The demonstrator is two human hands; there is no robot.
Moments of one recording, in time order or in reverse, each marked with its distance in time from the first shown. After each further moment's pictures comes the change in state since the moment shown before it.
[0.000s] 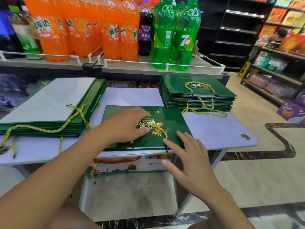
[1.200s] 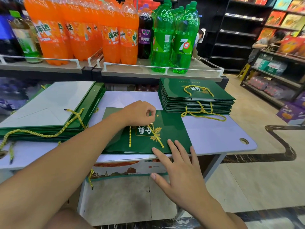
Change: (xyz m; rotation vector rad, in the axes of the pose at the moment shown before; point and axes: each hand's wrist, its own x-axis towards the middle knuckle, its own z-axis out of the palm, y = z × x) left_hand 0.081 -0.011 0.006 -0.173 0.011 0.052; right_hand -0.003 -0.022 0.020 -0.211 -0.031 -0.017
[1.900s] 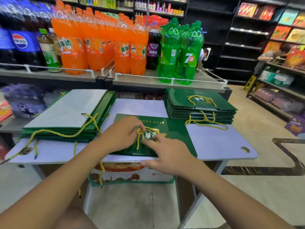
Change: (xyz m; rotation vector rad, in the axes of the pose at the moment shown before) left_hand -0.109 -0.001 -0.007 0.002 0.212 -0.051; right_hand 0.073 -0.021 -0.046 -0.096 -0.162 -0.303
